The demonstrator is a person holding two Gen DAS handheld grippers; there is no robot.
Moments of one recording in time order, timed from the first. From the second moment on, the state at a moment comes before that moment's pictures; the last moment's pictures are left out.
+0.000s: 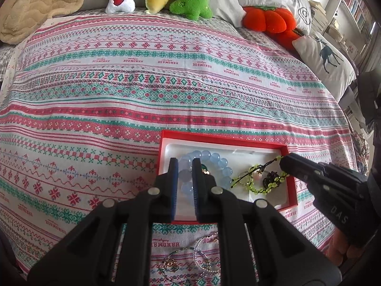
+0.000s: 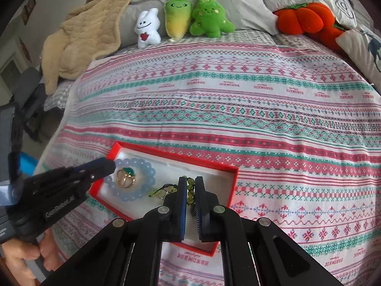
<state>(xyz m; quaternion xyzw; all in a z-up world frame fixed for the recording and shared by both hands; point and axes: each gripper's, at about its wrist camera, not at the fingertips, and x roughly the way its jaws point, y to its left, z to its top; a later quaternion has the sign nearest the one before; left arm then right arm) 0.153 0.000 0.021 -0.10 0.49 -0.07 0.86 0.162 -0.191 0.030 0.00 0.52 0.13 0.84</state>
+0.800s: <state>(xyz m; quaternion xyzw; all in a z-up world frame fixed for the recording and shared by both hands) 0.111 0.008 0.038 -0.08 0.50 -0.08 0.86 0.130 -0.213 0.060 0.00 0.52 0.14 0.84</state>
